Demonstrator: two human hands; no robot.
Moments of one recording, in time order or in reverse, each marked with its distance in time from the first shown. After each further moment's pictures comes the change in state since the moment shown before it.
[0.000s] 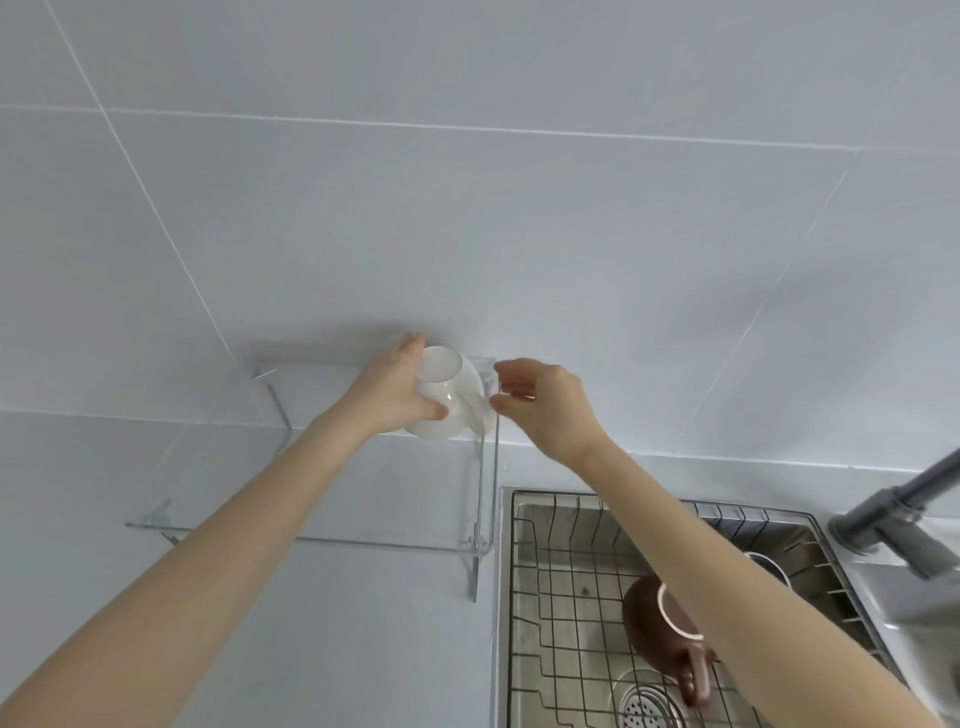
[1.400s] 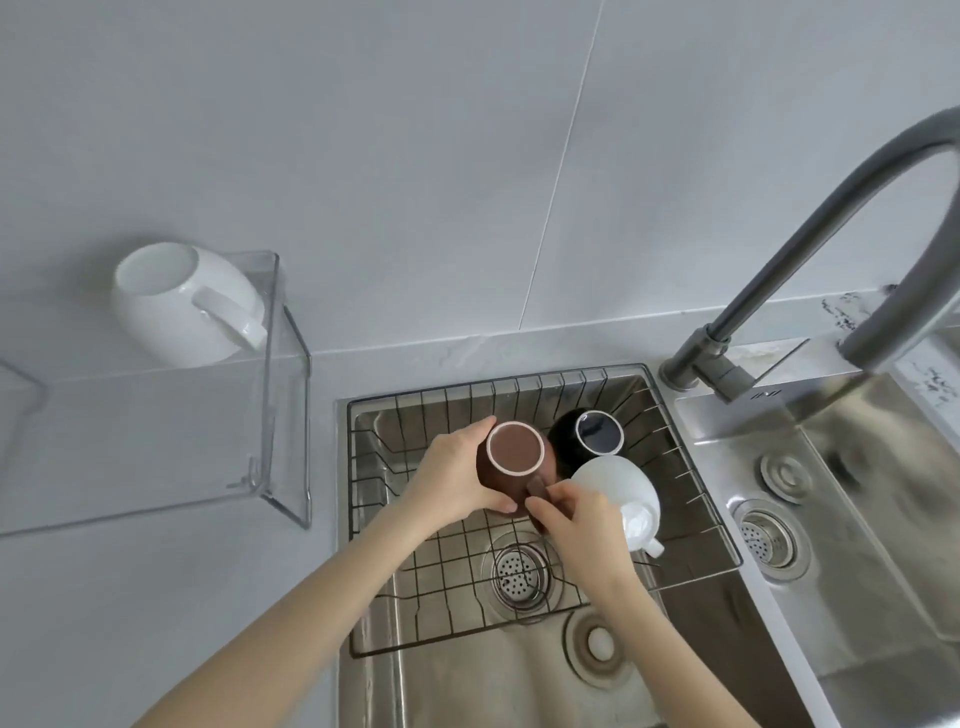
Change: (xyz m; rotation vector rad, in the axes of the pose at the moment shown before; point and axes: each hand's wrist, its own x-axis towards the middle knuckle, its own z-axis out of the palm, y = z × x) left_hand -0.061 0.103 0.244 -0.194 -0.394 0.154; right_hand -0.179 0.198 -0.046 0.010 0.237 0.591
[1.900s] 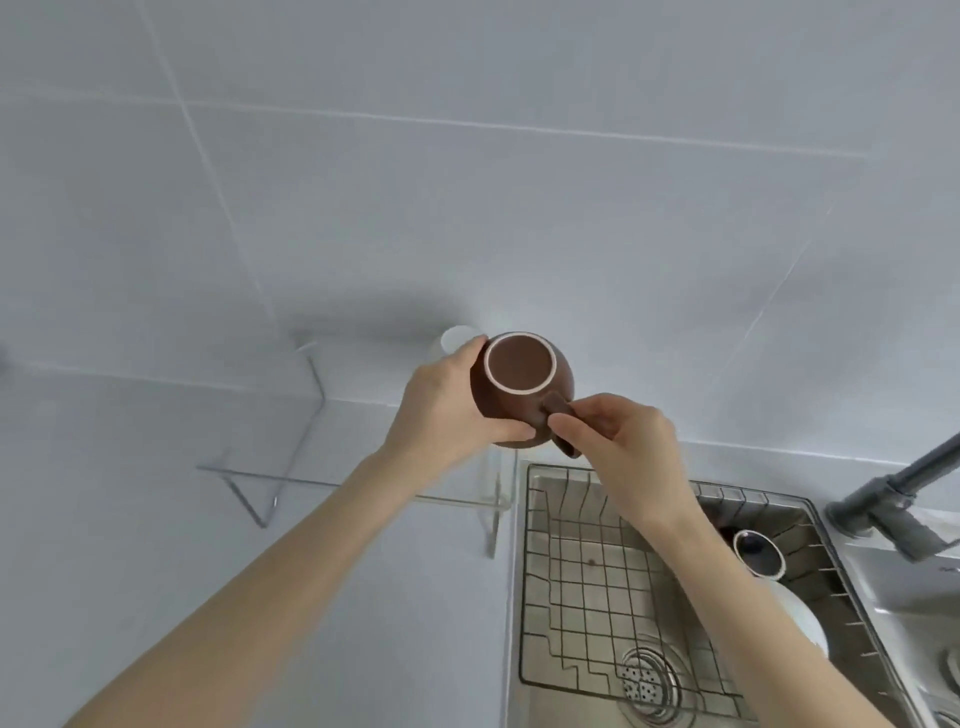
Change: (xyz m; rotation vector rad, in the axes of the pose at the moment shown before) left_hand -0.135 0.013 -0.215 -0.011 0.651 0.071; right_hand -0.055 -0.224 0.030 0.145 -0.152 -0.551
